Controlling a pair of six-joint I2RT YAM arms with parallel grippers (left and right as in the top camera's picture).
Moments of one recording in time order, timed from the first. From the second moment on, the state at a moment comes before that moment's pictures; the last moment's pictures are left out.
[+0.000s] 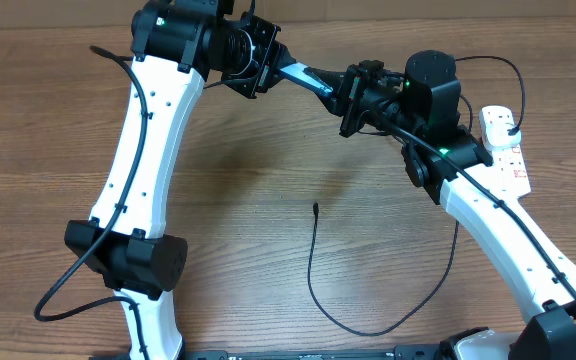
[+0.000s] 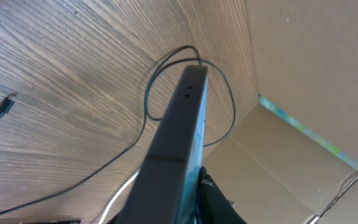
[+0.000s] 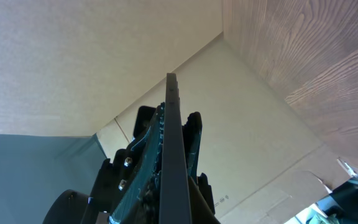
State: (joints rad) left arm -0.30 2.05 2.35 -1.29 0.49 -1.41; right arm 0.34 1.52 1.18 0.12 -0.64 2.09
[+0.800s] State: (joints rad) left arm -0.31 2.05 2.36 -1.31 0.45 -1.42; right arm 0.35 1.52 1.18 0.13 -0.67 2.09
